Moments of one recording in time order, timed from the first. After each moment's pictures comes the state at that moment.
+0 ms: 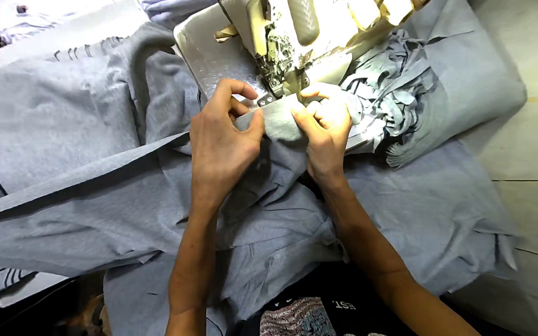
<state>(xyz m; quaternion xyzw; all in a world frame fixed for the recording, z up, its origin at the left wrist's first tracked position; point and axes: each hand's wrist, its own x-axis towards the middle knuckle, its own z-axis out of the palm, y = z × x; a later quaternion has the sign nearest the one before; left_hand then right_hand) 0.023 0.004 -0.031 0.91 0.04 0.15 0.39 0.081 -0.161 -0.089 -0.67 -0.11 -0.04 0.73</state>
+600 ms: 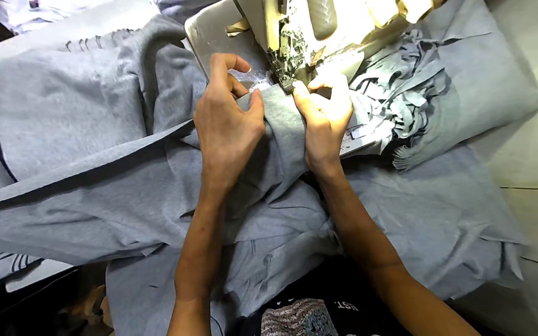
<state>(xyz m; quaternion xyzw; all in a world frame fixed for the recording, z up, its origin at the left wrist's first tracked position) 0.058 0.009 -0.040 0.90 0.12 0.22 0.35 0.112 -0.132 -0.095 -0.65 -0.11 -0.13 0.74</state>
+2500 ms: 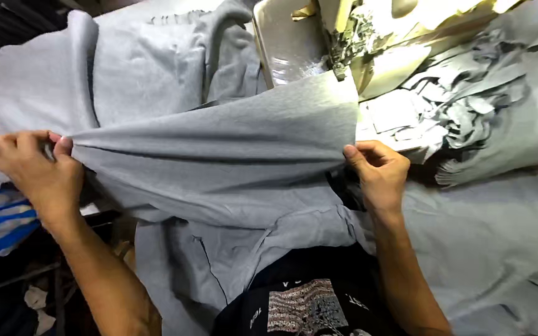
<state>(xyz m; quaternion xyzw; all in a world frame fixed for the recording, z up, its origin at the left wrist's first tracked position) -0.174 0.241 -0.030 0.91 0.41 0.05 -0.09 0.039 -0.217 -0.123 -0.77 -0.13 0.02 0.62</state>
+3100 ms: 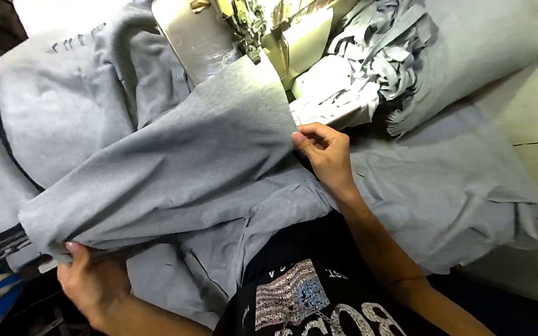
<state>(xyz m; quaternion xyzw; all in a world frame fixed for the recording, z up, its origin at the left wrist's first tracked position) -0.223 0.127 -0.090 0.64 0.38 0.35 0.57 0.017 -0.227 -0.122 -0.76 -0.12 0.04 0.64</state>
